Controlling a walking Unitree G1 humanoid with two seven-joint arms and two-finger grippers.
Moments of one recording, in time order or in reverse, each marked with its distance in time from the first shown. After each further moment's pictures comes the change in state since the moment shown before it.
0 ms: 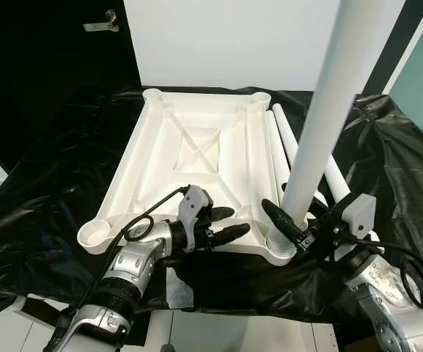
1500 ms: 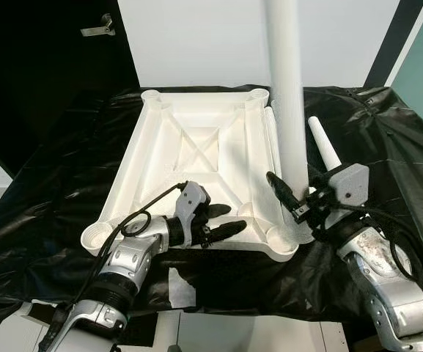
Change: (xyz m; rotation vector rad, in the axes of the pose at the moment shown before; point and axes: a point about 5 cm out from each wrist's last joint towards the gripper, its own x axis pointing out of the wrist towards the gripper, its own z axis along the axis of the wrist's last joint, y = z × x) left arm -0.002 0.005 0.005 0.008 0.020 -0.001; right arm 0.030 -0.017 0.023 -0.187 -0.016 -0.123
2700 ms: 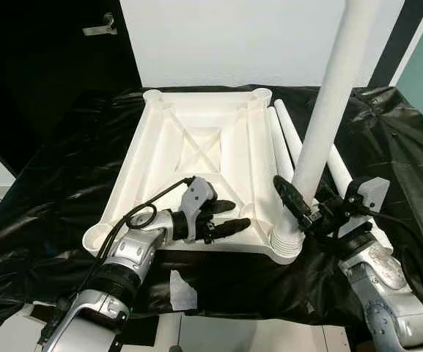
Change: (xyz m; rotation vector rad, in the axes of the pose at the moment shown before) left arm 0.006 0.004 0.010 0.052 0.031 -0.026; right arm -0.014 0.002 -0.019 0.375 -0.023 0.033
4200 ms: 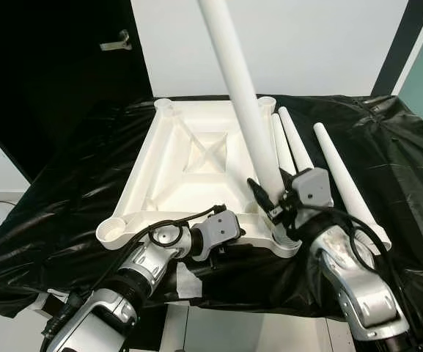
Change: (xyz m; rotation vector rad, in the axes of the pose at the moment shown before) left arm 0.026 -0.017 -0.036 0.282 0.273 -0.060; right arm 0.032 0.014 -0.013 -0.275 0.081 -0.042
